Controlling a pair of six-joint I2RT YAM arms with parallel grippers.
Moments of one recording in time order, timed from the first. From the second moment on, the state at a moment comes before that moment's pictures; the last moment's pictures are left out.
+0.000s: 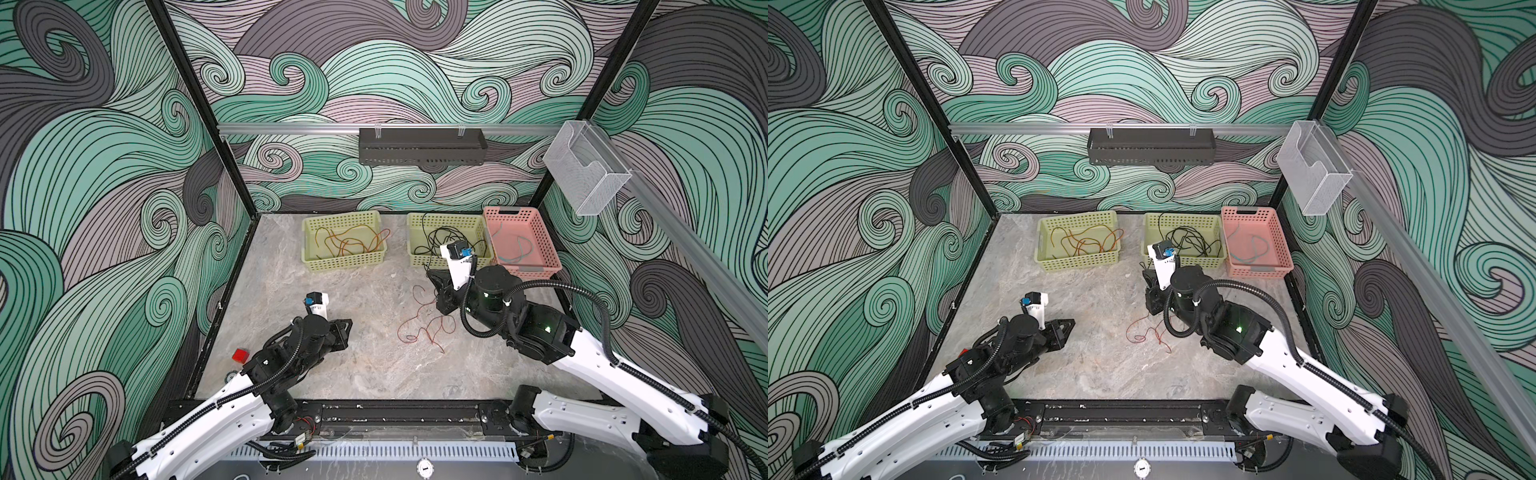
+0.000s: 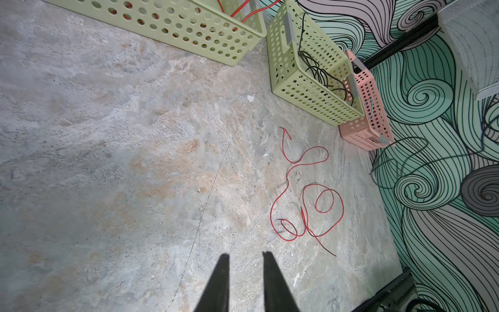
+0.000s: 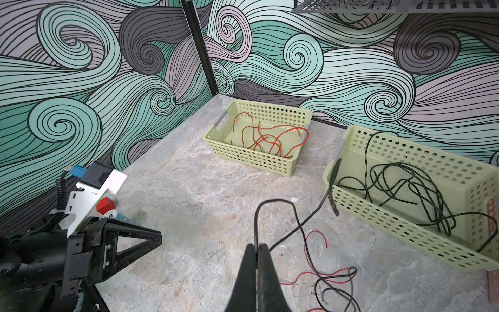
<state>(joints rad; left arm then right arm) -0.79 0.60 0.44 -0.42 -0.18 -0.89 0.94 0.99 1.07 -0.45 0.27 0.21</state>
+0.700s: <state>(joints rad) -0.79 0.83 0.63 -0.37 -0.05 -0.76 0.95 0.98 1.07 -0.46 0.13 0.20</state>
